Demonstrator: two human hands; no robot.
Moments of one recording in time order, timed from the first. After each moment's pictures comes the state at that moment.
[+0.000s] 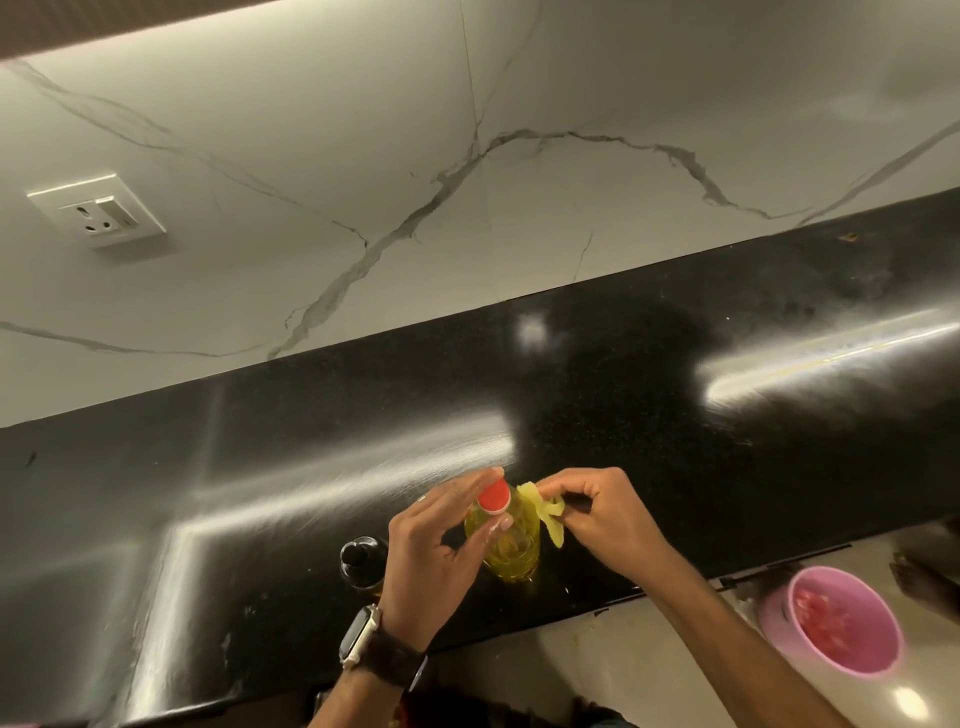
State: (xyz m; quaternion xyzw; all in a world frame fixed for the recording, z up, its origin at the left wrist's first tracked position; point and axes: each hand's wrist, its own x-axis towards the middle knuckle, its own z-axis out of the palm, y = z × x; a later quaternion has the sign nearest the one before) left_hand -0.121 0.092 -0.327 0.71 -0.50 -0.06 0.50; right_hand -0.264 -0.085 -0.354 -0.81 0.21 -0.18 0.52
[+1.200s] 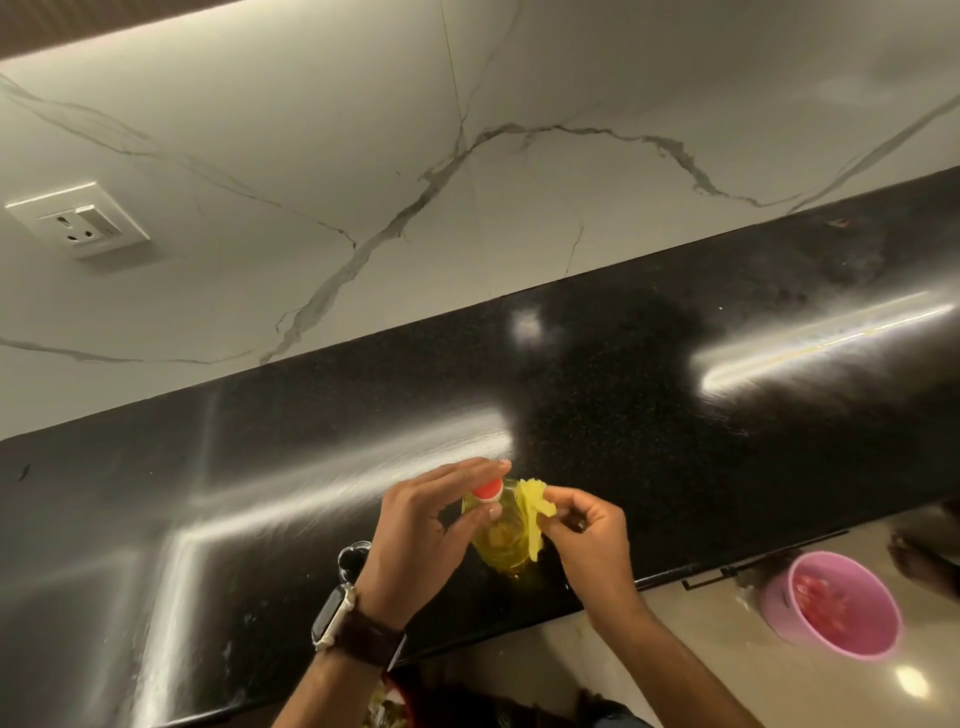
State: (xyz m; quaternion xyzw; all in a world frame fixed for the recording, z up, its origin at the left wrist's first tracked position) left_hand -0.103 0.082 -0.294 0.70 -0.55 -0.10 0.43; right_hand -0.256 -0.028 -0.390 -0.55 0.40 -0.31 0.67
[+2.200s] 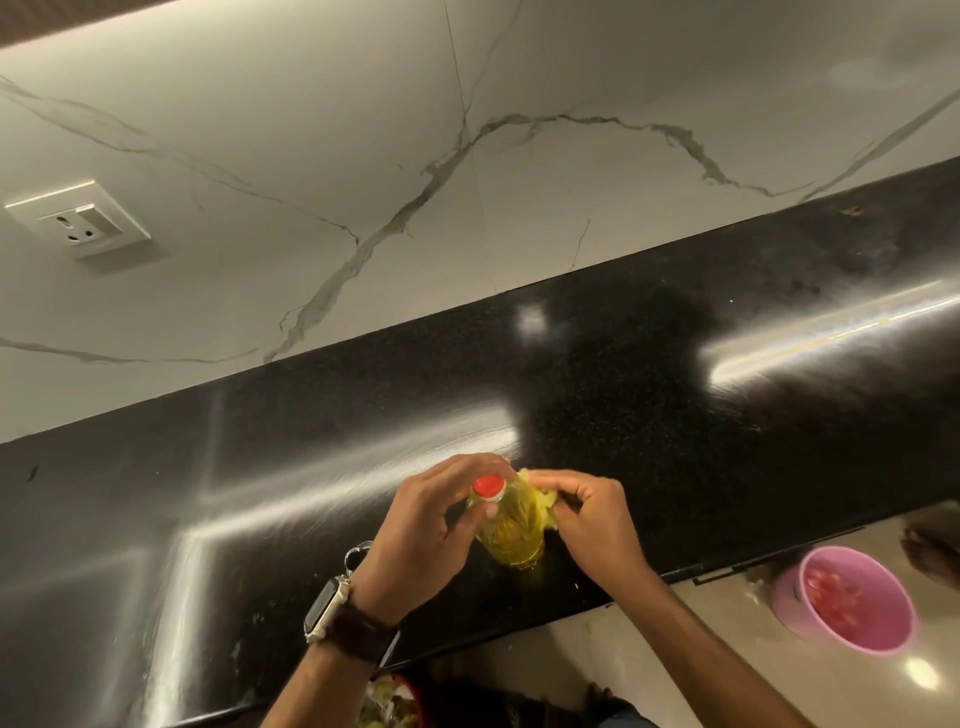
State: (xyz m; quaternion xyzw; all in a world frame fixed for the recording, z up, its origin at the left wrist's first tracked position) left_hand -0.090 0.081 -0.292 0.70 -0.58 -0.17 0.39; right_hand -0.247 -0.055 -0.380 -0.73 0.31 -0.27 0.55
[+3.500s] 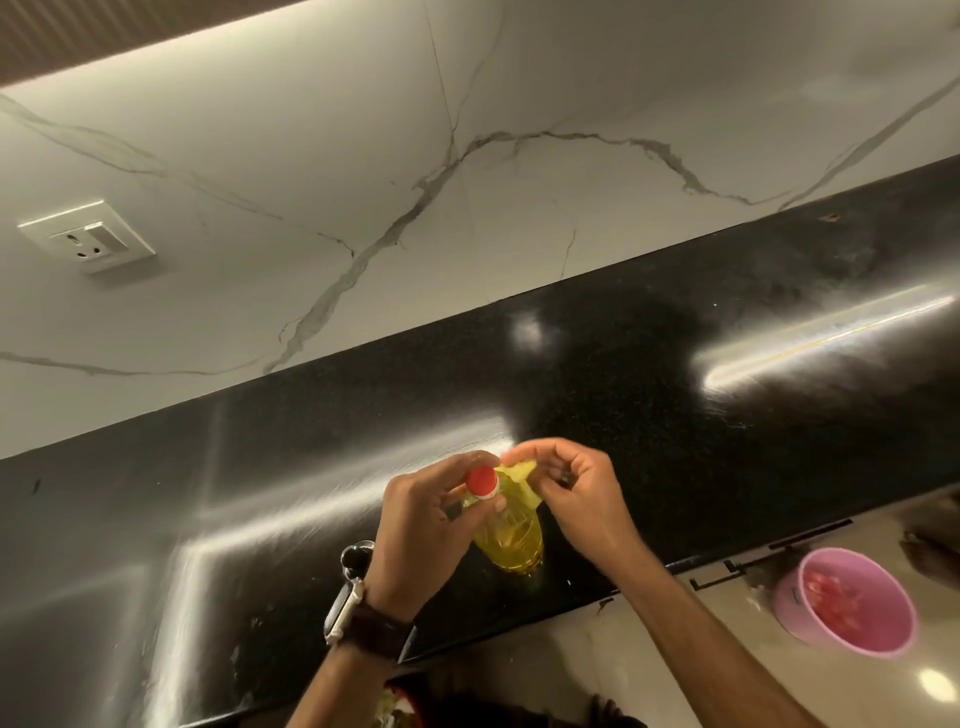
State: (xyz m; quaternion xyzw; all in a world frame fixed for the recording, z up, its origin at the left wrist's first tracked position) left_hand -0.109 0.080 -0.300 0.72 -0.51 -0.10 0.46; right_hand -0.247 -0.060 -0.350 -0.67 0.24 -0.29 0.65
